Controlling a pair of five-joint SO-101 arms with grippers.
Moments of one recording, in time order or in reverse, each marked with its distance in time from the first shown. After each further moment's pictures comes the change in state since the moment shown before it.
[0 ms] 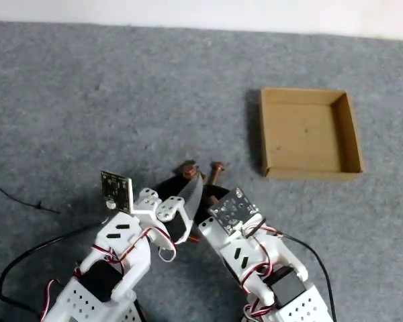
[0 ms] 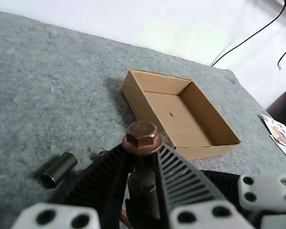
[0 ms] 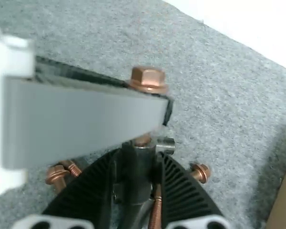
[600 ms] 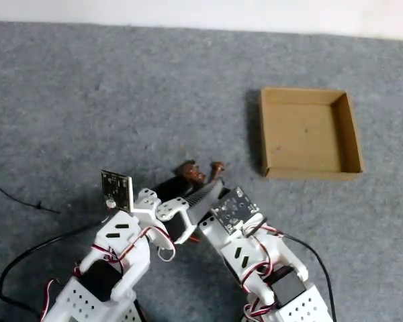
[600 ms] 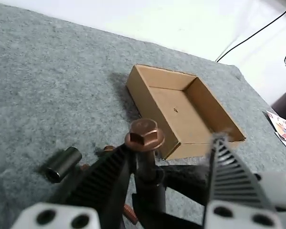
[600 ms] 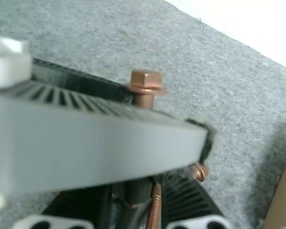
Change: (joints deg) left arm -1.6 0.0 0.0 1.4 -0.2; right arm 0.4 0.0 0.0 0.0 0.0
